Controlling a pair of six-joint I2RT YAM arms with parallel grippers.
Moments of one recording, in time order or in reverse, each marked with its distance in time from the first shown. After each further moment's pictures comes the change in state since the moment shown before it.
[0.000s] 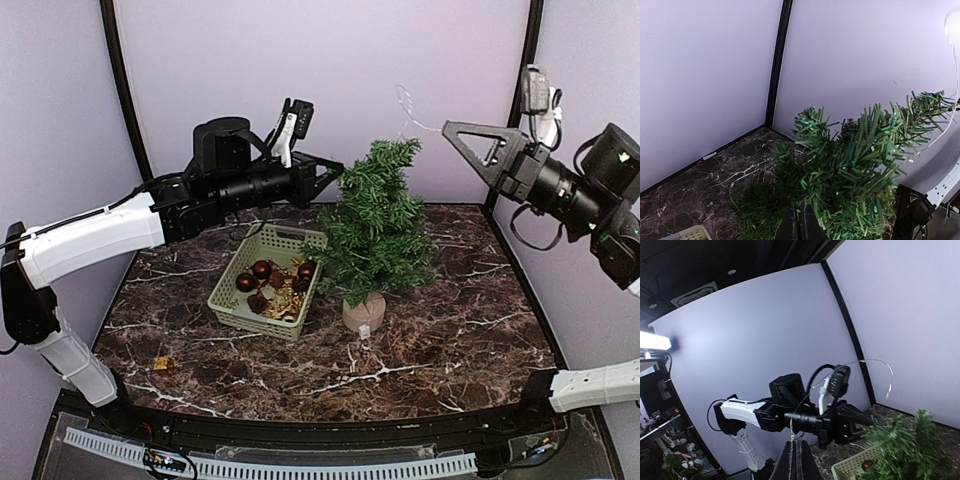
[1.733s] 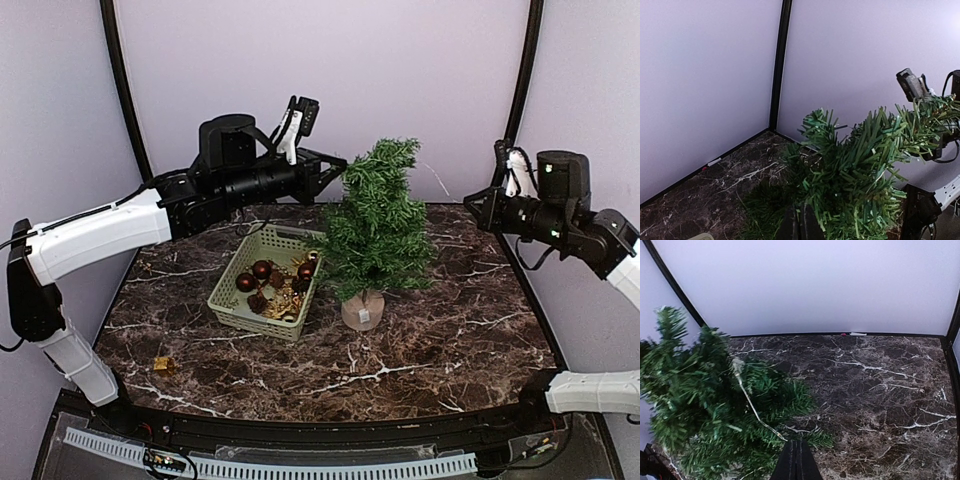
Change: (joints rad) left arm 0.005 0.039 0.042 0.003 -0.003 0.043; right arm -0.307 0.055 -0.046 -0.509 0.310 -0.069
